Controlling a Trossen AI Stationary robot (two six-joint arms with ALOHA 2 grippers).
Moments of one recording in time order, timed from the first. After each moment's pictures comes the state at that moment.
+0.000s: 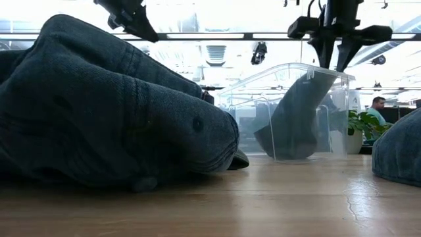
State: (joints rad) left arm 0.13 1.01 1.03 -0.51 -0.53 0.00; right arm -0.11 1.31 1.23 -1.35 0.21 1.40
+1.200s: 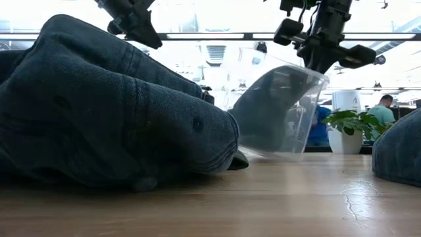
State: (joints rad) left arm 0.13 1.05 1.03 -0.51 -0.54 -0.17; right arm -0.14 1.30 1.08 -1.01 -0.02 1.39
